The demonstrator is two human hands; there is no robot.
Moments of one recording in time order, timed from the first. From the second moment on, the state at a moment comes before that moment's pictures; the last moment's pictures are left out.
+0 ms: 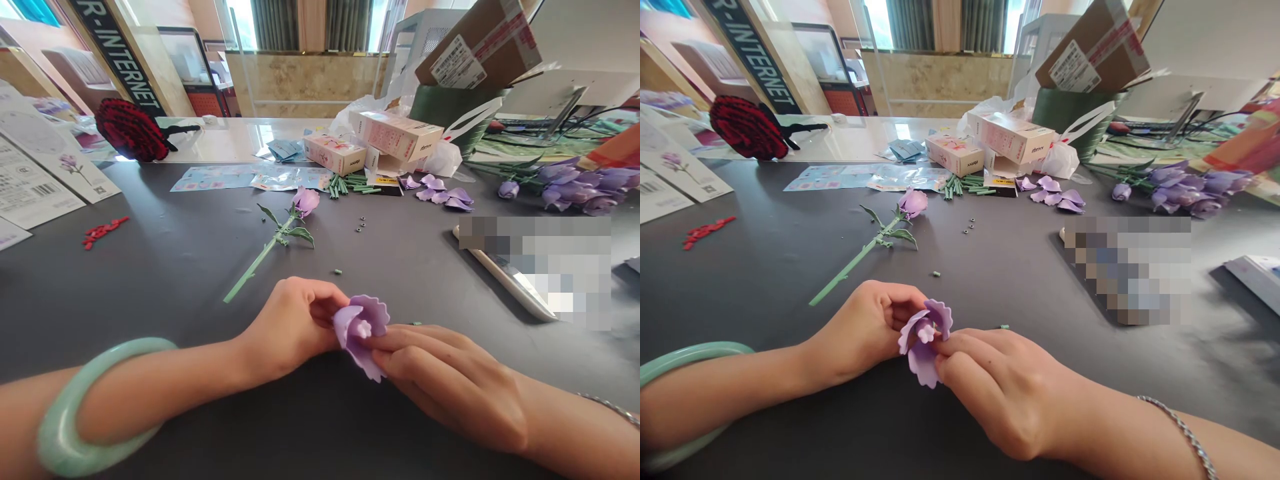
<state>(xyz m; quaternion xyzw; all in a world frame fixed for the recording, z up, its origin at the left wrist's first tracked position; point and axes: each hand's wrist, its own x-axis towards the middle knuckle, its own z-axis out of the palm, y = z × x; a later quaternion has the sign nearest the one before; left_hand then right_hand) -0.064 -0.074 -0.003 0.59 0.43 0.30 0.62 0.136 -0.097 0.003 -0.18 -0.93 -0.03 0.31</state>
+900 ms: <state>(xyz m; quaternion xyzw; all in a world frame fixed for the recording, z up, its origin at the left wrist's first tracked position) -0.063 -0.073 -0.004 0.59 0.43 0.30 0.61 0.139 -0.094 0.006 -0.16 -0.95 -0.03 0.26</state>
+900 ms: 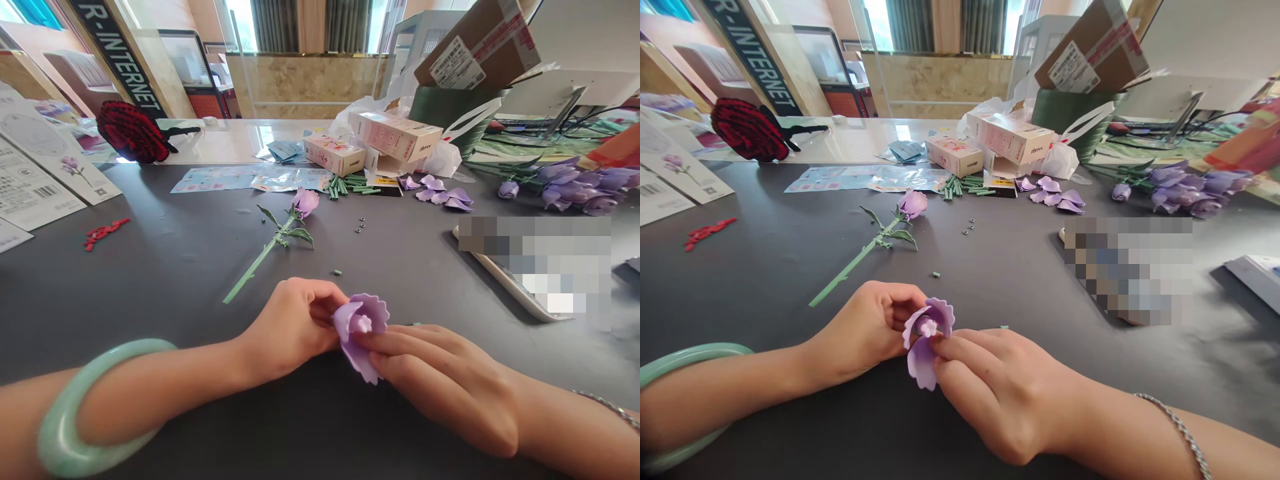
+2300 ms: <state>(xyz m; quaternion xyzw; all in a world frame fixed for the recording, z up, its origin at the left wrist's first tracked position) -0.065 -0.074 0.000 0.66 0.38 0.35 0.55 0.139 -0.089 -0.011 -0.31 -0.86 0.01 0.40</state>
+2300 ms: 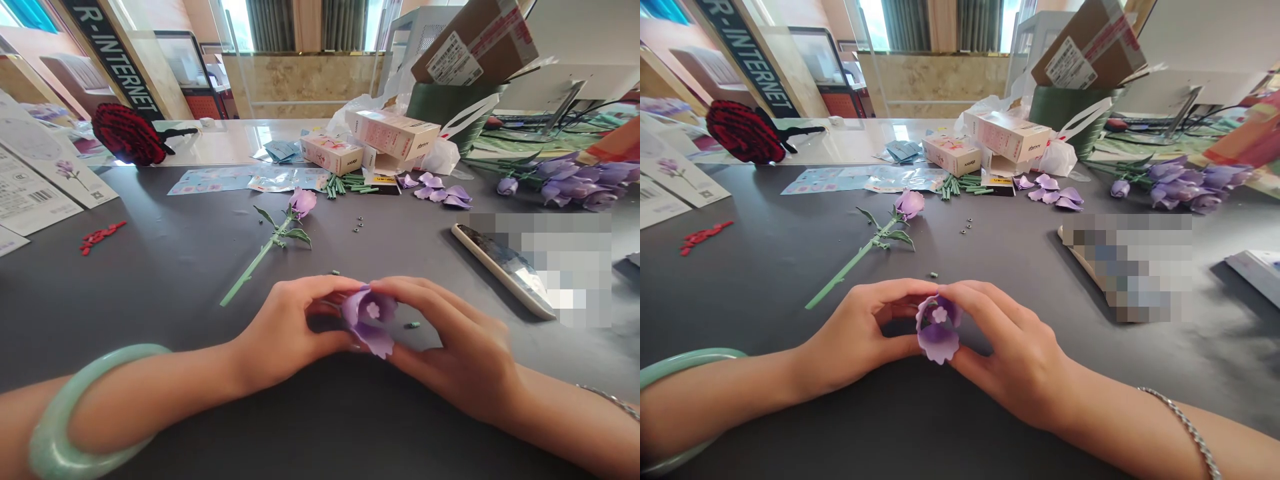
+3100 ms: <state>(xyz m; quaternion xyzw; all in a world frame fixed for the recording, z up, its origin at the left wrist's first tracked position) -0.067 -0.066 -0.001 0.57 0.32 0.32 0.69 0.142 -0.086 -0.013 -0.27 -0.86 0.14 0.41</state>
